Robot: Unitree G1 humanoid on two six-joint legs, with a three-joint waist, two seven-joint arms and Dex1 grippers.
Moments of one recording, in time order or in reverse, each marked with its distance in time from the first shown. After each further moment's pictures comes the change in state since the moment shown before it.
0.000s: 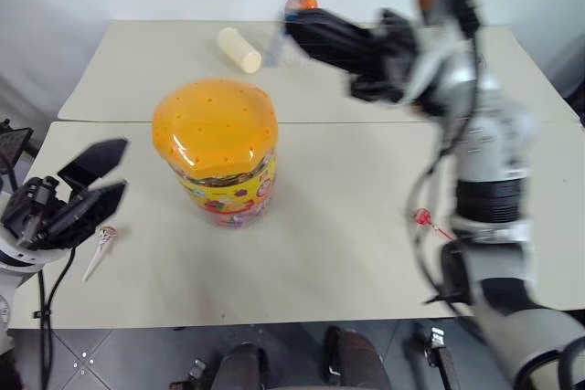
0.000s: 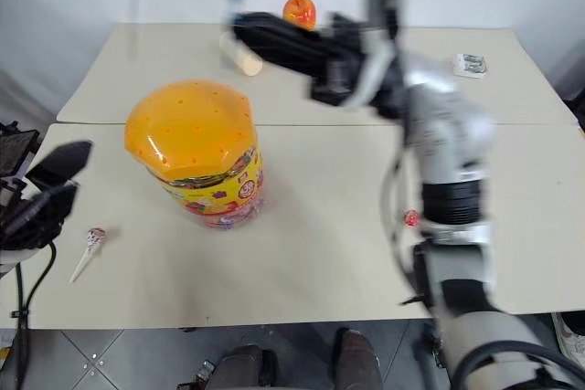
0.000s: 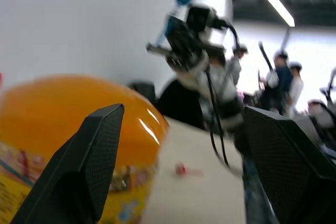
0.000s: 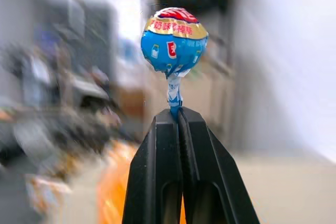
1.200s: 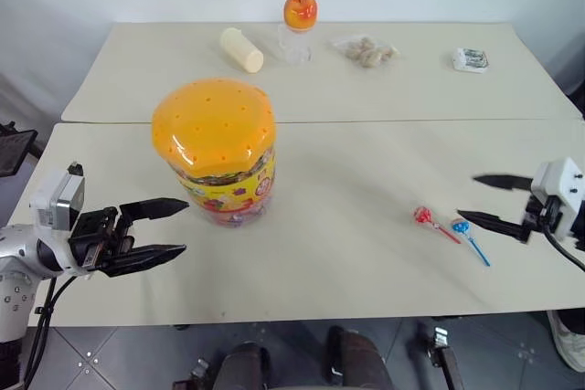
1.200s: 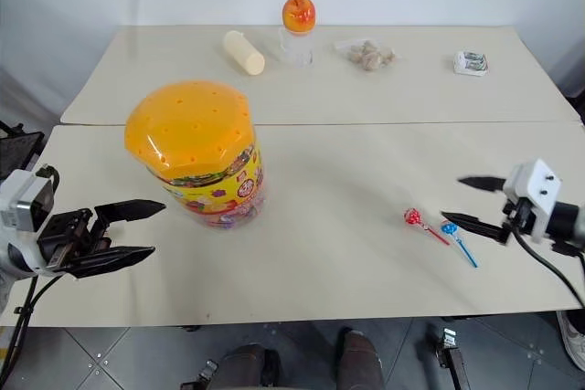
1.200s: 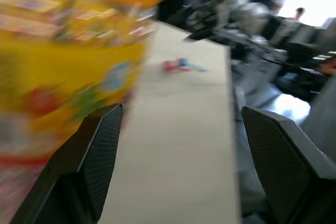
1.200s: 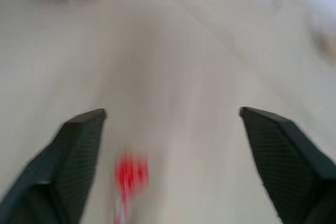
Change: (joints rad) left arm -0.033 0.042 -0.225 0.194 0.427 -0.142 -0.123; right arm 0.702 -0.223 -0.199 0.081 -0.238 -0.623 0.089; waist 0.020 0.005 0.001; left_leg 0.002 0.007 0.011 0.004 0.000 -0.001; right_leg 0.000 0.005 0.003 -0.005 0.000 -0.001
